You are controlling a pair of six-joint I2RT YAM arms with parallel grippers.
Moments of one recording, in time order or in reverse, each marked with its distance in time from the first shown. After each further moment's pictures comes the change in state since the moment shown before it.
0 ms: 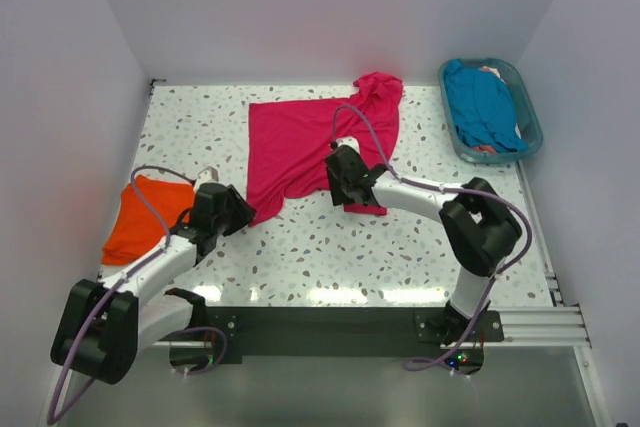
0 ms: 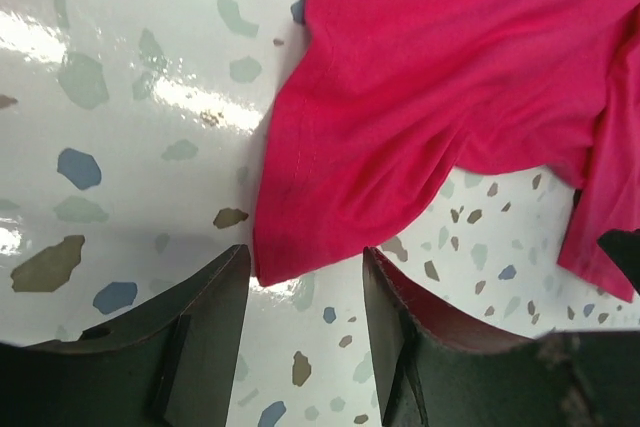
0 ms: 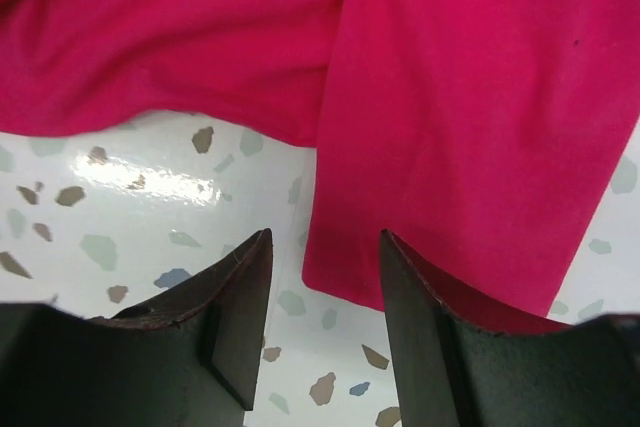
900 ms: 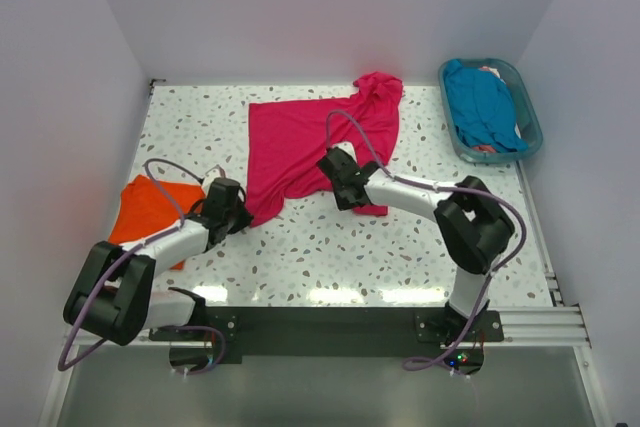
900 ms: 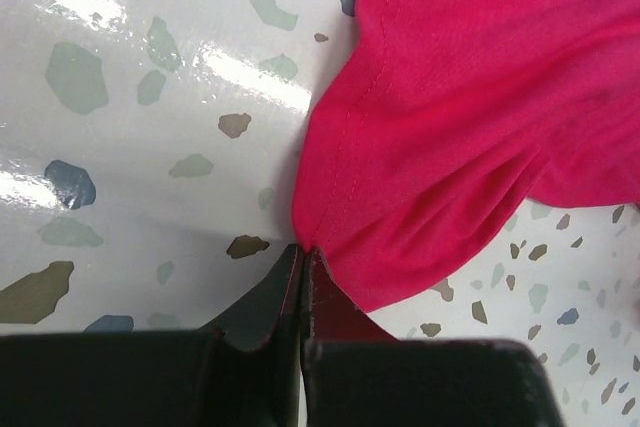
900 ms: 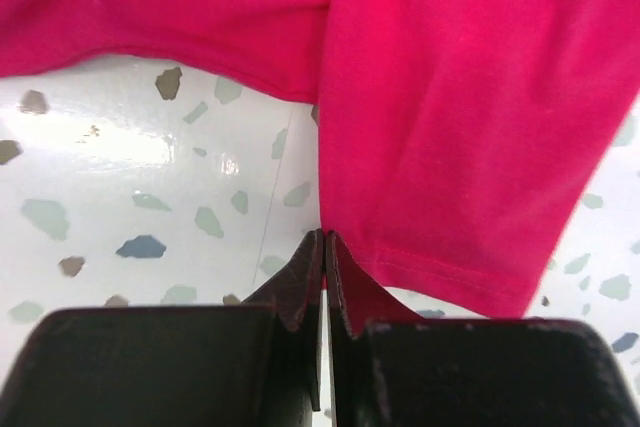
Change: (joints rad) left arm -0.058 0.231 0.059 0.033 -0.087 -0.034; right arm 0.052 0.103 0.090 -0.184 0.064 0.000
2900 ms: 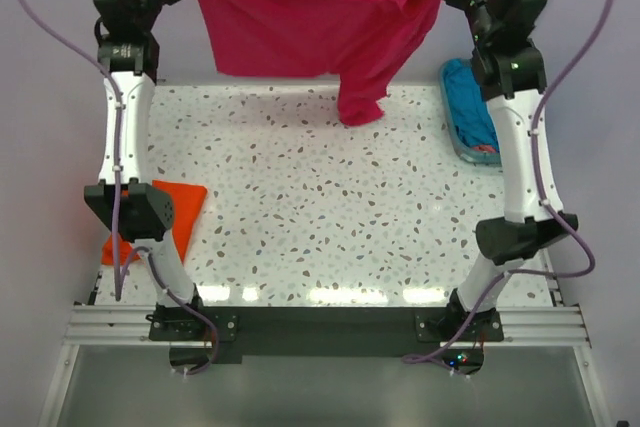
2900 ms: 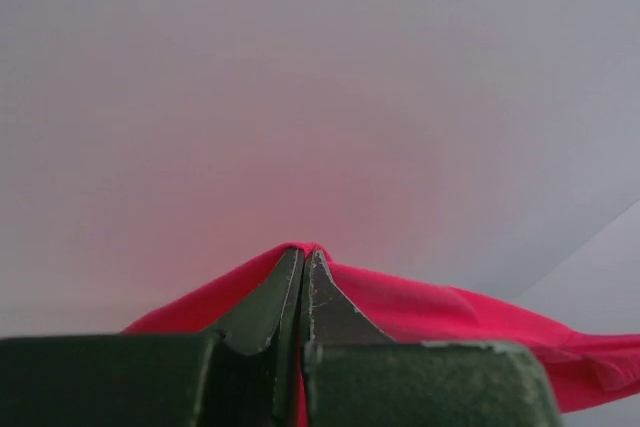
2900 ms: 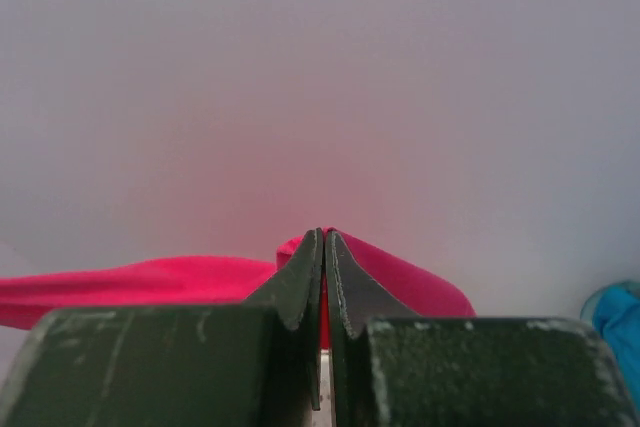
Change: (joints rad) left arm 0.382 0.673 1.861 -0.113 0.449 0.175; right arm -0.589 -0.063 1.120 0.117 -0.248 -0.031
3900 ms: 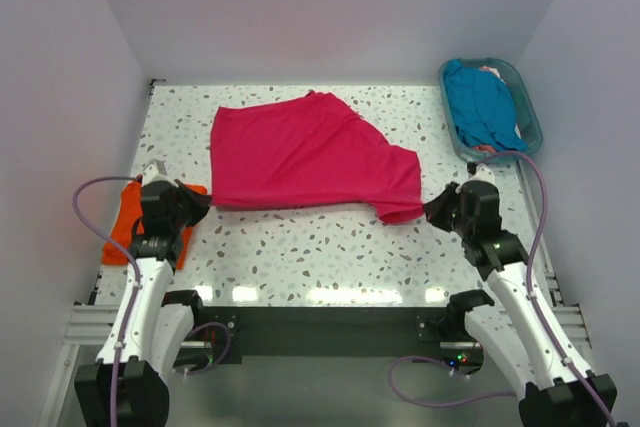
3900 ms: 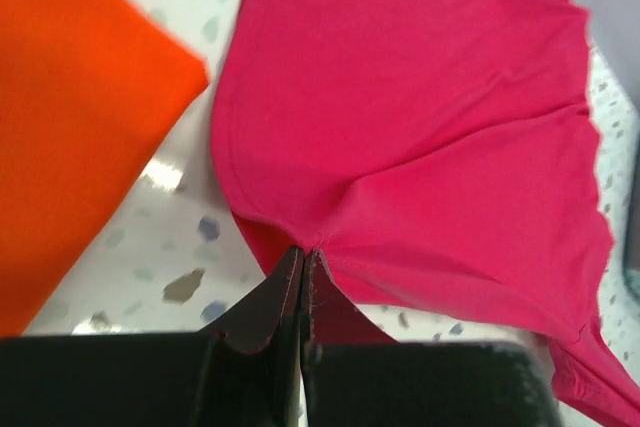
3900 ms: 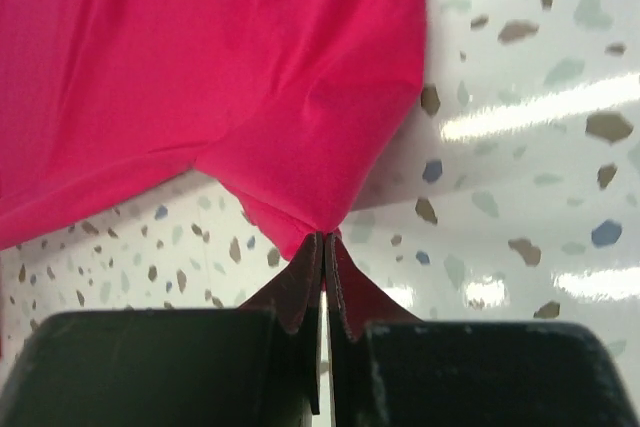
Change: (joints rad) left arm 0.047 -1.201 -1.837 -0.123 -0.191 -0.038; right arm 0.003 -1.081 -1.748 -0.082 -0.110 0.214
